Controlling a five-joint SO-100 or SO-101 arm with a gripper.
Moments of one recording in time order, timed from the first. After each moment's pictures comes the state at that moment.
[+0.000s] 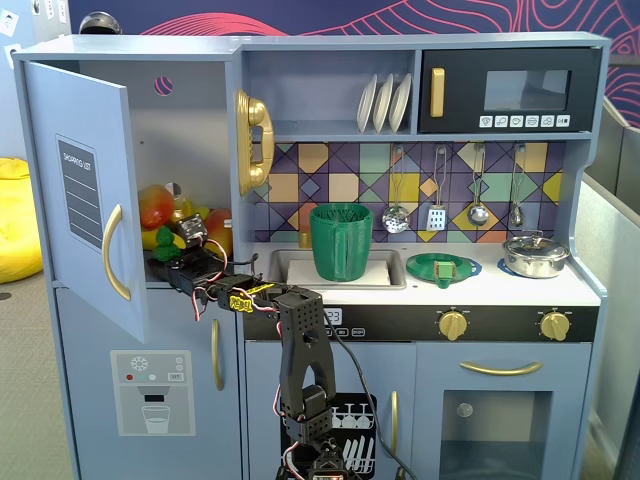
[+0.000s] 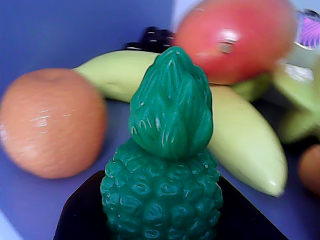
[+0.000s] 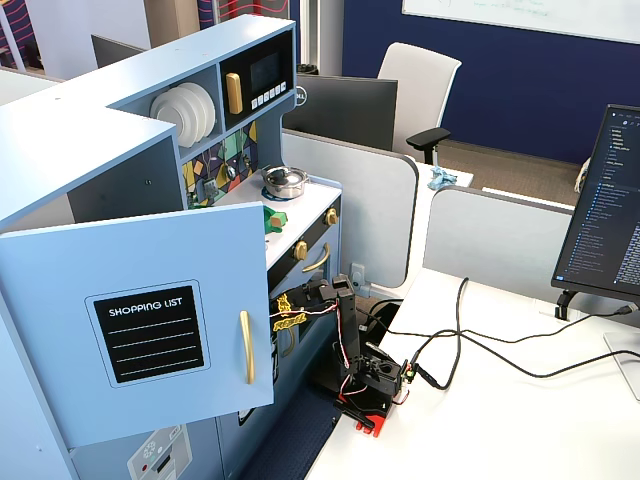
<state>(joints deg) -43.3 84.6 94.7 -16.7 -102.6</state>
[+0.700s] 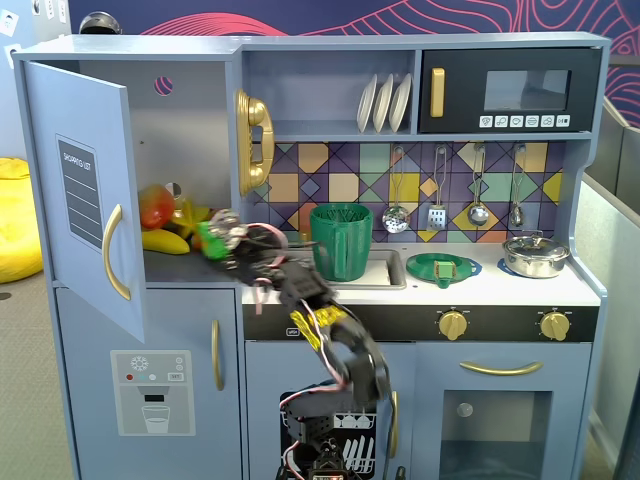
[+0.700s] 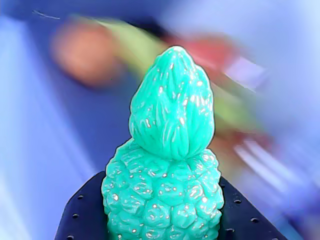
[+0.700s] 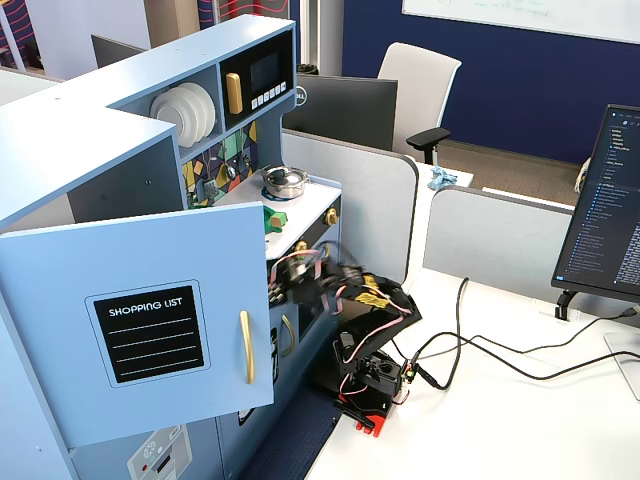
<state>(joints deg) -36.1 151.8 117.5 31.4 -131.0</state>
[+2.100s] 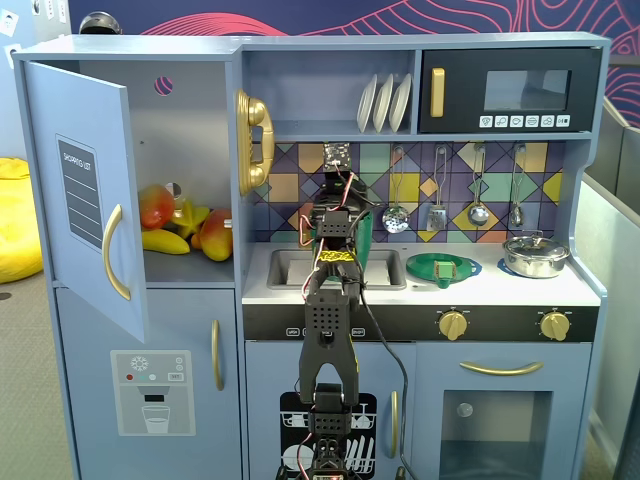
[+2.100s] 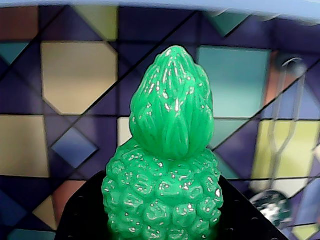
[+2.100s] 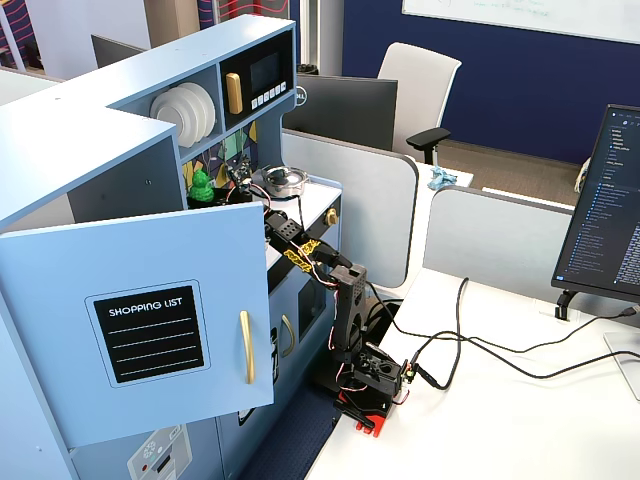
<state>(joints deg) 3.8 91.5 66.1 14.1 -94.7</state>
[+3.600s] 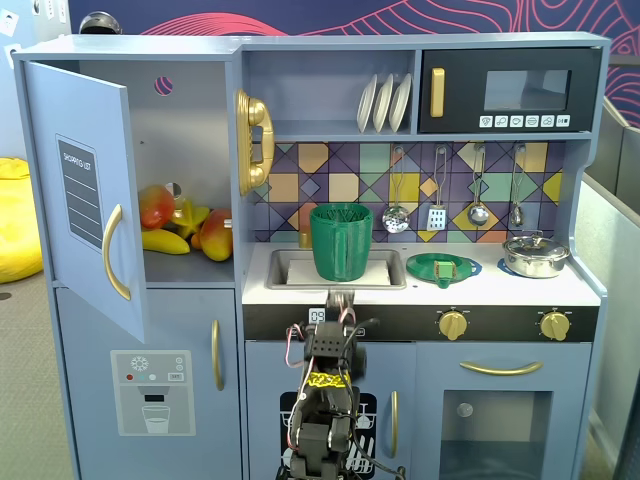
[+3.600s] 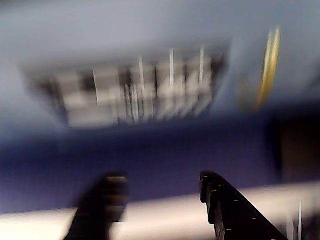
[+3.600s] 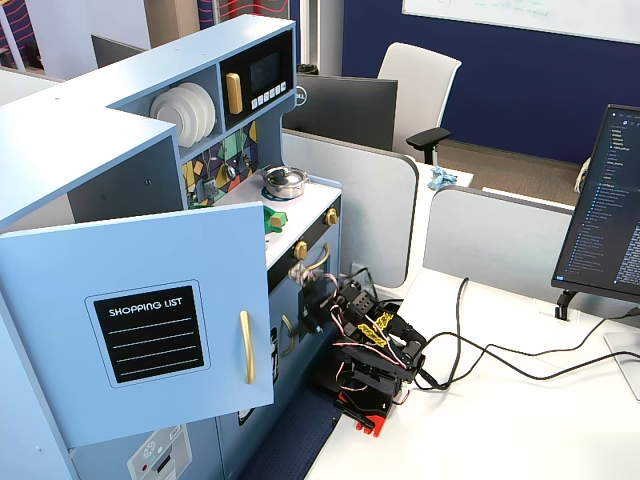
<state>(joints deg) 7.3 180.8 160.0 71.4 -94.2</state>
